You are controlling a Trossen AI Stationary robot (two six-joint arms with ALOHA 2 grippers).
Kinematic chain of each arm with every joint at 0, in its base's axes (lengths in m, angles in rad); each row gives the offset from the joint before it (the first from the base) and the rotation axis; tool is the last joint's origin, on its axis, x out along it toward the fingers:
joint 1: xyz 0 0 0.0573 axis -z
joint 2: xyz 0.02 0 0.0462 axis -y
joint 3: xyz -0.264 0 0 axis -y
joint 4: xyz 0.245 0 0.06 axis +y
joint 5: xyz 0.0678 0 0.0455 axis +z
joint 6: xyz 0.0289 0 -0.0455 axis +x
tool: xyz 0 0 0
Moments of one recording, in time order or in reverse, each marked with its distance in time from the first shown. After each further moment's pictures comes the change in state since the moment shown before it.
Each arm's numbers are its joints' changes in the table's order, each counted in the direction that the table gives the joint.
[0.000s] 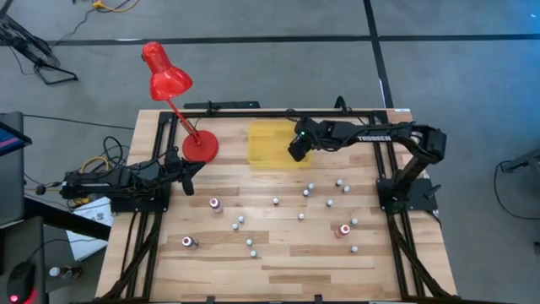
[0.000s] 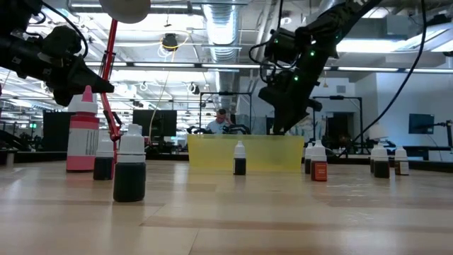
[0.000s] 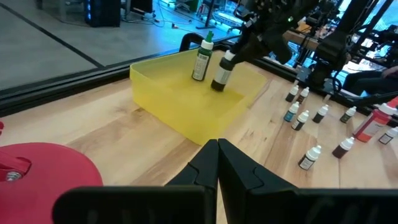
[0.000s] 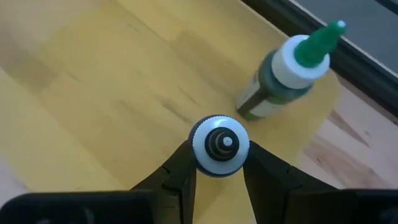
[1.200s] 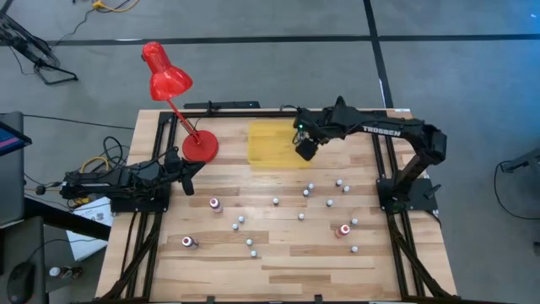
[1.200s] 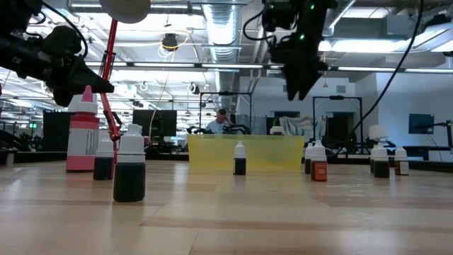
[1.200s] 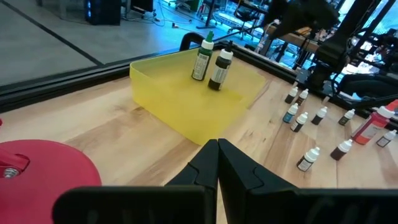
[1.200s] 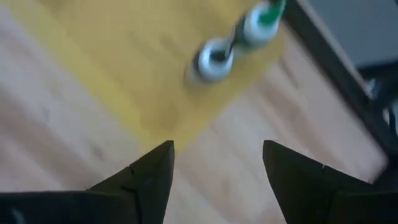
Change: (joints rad) left arm 0.000 0.000 0.000 0.000 -0.001 -0.020; right arm -0.077 0.006 0.398 0.718 0.008 -0.004
